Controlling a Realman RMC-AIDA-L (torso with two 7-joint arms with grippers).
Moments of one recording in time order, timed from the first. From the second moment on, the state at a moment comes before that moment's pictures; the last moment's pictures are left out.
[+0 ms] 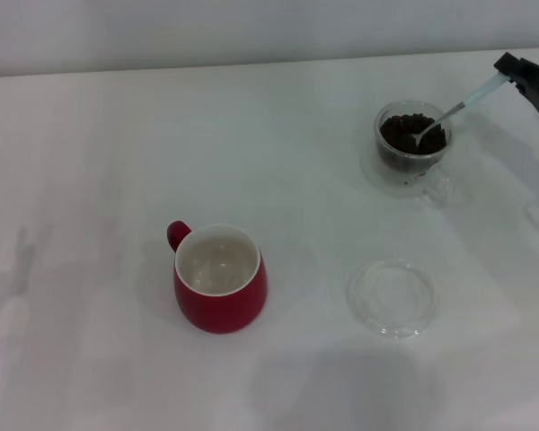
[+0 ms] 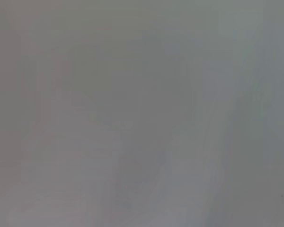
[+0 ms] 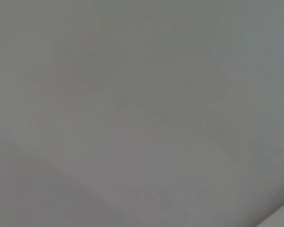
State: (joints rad) left arm -0.21 -2.08 2.79 0.24 -1.28 1.42 -0.26; right arm 0.55 1.98 -2.69 0.23 0.86 -1.23 1.60
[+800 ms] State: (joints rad) left arm -0.21 -2.08 2.79 0.24 -1.28 1.41 -0.26; right arm 0.56 1.97 -2.68 0.22 0.88 -1.15 1.69
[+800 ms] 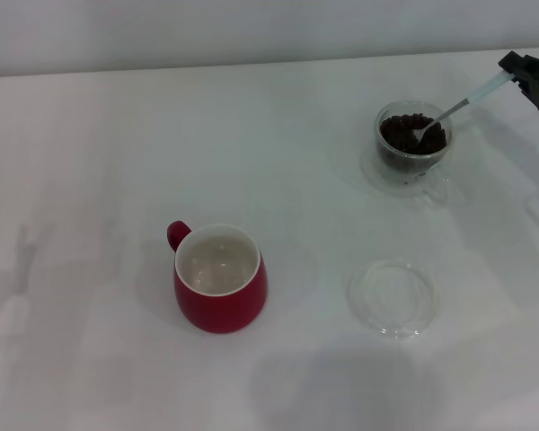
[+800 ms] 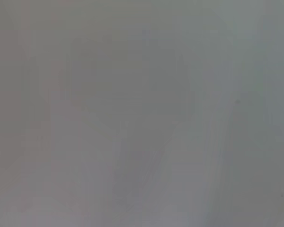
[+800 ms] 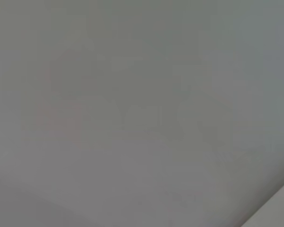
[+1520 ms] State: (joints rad) left arm -0.21 -2.08 2.79 0.23 -1.28 1.41 -0.26; right arm 0.52 1.96 -2.68 0.17 0.95 -1.18 1.71
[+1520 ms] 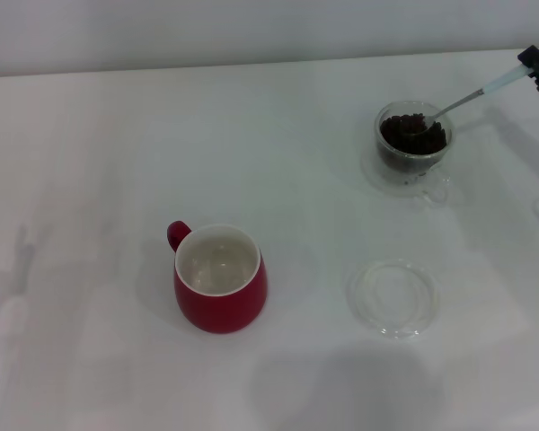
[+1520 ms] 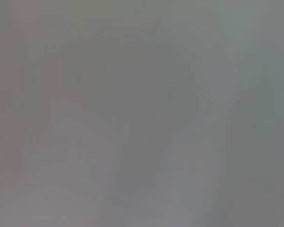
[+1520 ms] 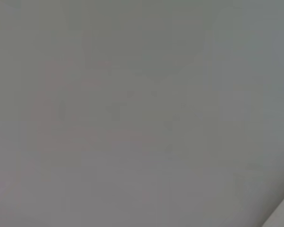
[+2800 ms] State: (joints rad) left arm -0.23 -2.08 2.79 0.24 -1.27 1.42 -0.31; right arm 0.46 2.00 -2.74 0.13 0.94 -1.43 1.77
